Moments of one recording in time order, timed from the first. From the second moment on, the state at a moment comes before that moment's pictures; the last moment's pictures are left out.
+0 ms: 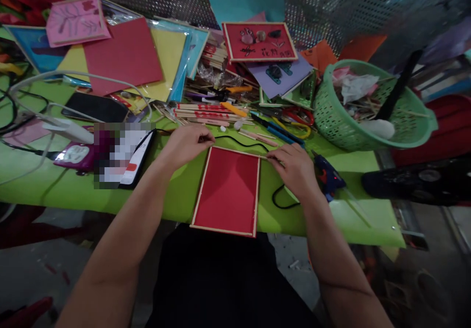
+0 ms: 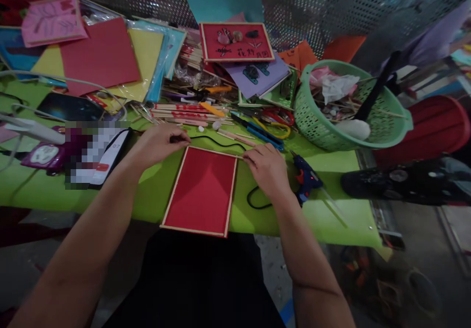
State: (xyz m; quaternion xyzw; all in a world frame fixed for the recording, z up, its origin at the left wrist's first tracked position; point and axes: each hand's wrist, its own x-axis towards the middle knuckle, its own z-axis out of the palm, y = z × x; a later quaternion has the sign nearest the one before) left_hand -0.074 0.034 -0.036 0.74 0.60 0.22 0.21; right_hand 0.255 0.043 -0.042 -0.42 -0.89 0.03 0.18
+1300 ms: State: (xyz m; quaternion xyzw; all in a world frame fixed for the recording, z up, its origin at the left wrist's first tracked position) left_hand -0.065 0.039 -0.041 0.76 0.61 0.15 0.14; right_hand 0.236 0.056 -0.048 -0.43 -0.88 0.09 0.18
